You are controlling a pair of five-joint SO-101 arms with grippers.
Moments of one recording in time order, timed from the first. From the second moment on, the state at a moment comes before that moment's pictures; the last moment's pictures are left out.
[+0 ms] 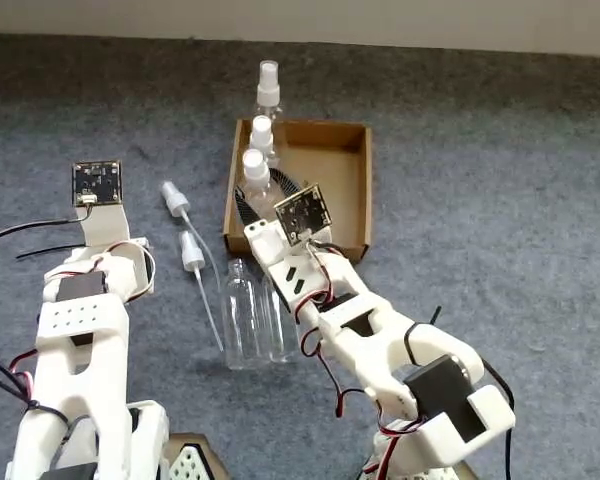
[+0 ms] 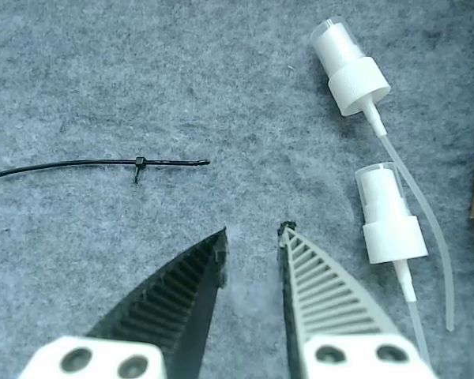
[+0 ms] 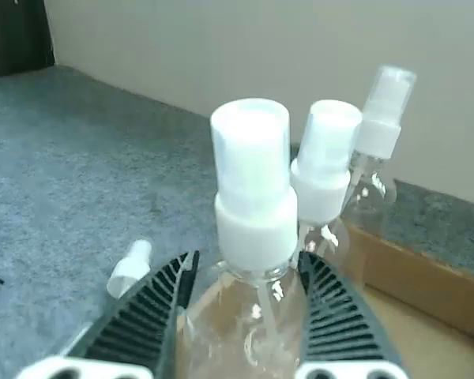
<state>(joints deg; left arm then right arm) -18.0 -35.7 61.0 37.6 0.8 -34.5 -1.5 59.2 -43.7 5.8</state>
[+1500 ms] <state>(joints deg) -18.0 -35.7 61.0 37.6 0.8 -34.5 -1.5 59.1 -43.6 5.8</state>
